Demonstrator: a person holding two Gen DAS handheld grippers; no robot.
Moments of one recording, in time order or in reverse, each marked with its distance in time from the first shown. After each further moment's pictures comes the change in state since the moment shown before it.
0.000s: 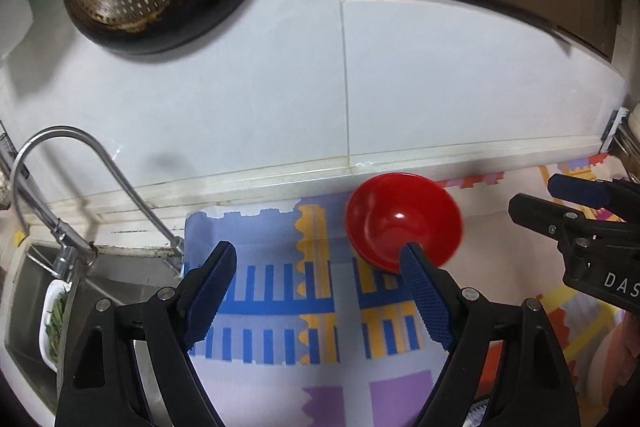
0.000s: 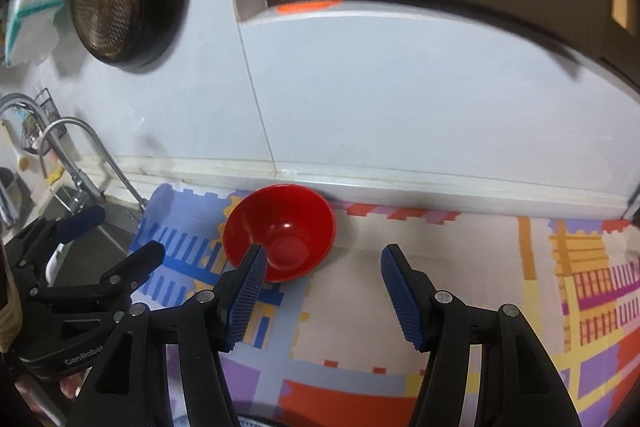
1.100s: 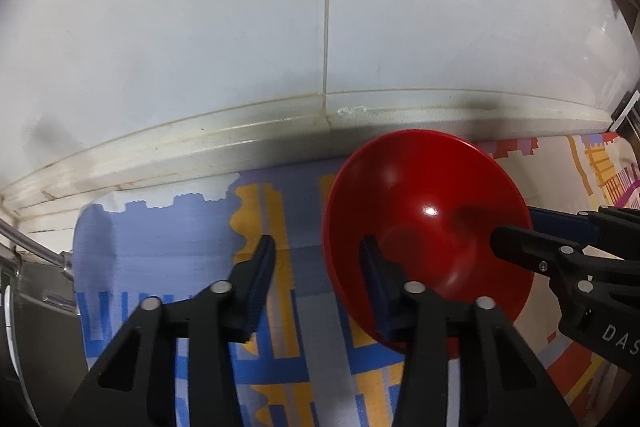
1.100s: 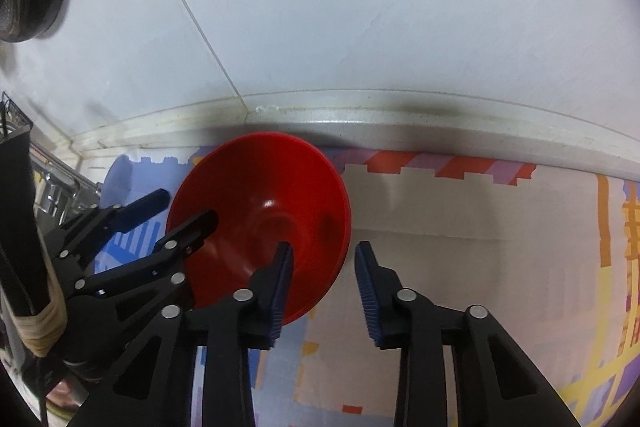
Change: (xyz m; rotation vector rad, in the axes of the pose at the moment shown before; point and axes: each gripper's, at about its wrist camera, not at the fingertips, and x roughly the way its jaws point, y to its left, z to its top) left arm 0.138 -0.011 0.005 0.018 0.214 -0.136; right arm 0.128 -0.011 0.002 0.085 0.278 0.060
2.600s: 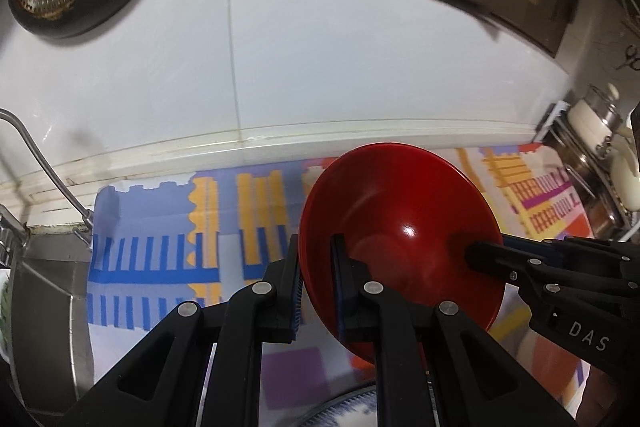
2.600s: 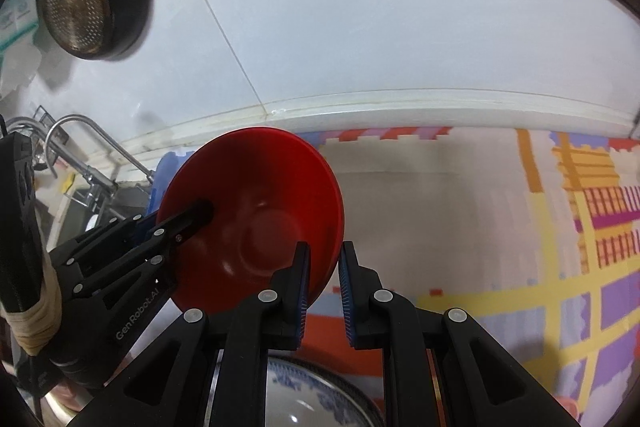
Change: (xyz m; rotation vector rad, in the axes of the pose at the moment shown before) left arm -0.150 -0.073 -0.036 -0.003 -0.145 -0.119; right arm -0.135 -0.014 -0.081 0.063 -0.111 0.012
